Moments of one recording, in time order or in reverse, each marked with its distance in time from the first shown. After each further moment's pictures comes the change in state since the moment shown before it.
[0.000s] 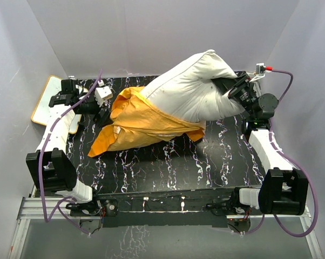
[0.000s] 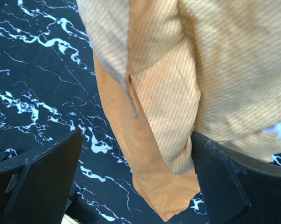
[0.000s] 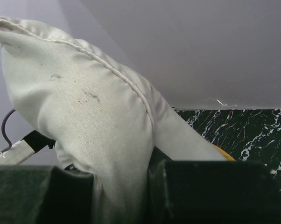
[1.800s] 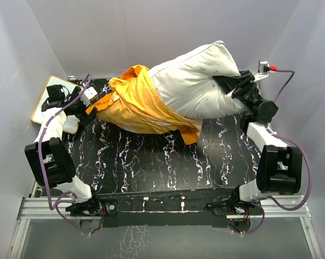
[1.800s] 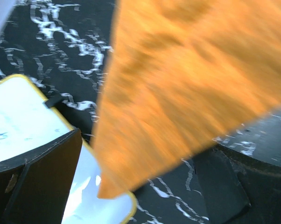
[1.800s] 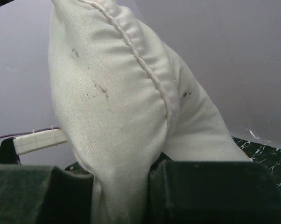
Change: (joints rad) left arm 0.190 0.086 -0.118 0.303 -0.072 0.071; right arm -0.047 0.191 0.006 0.551 -0.131 0.211
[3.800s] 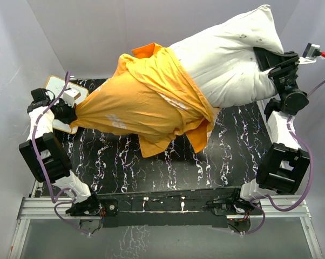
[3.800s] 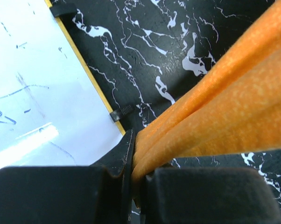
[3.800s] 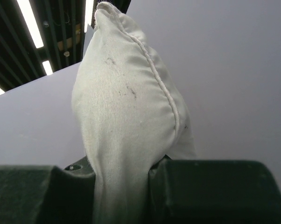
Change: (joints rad) left arm 0.155 0.080 0.080 -0.114 -0.127 -0.152; right arm -0.246 0.045 0.277 -0.006 0.123 0.303
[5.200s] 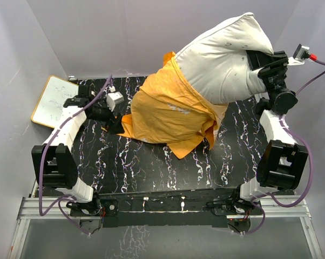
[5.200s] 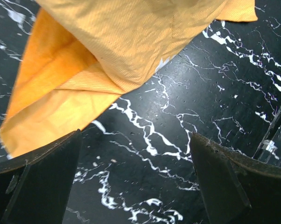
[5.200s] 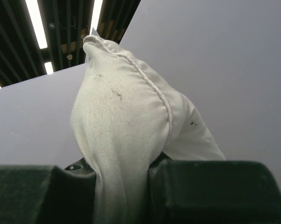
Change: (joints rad) left arm -0.454 -0.132 -0.037 -0.206 0.206 -0.166; right arm 0.099 0.037 0.011 0.054 0.093 -0.127
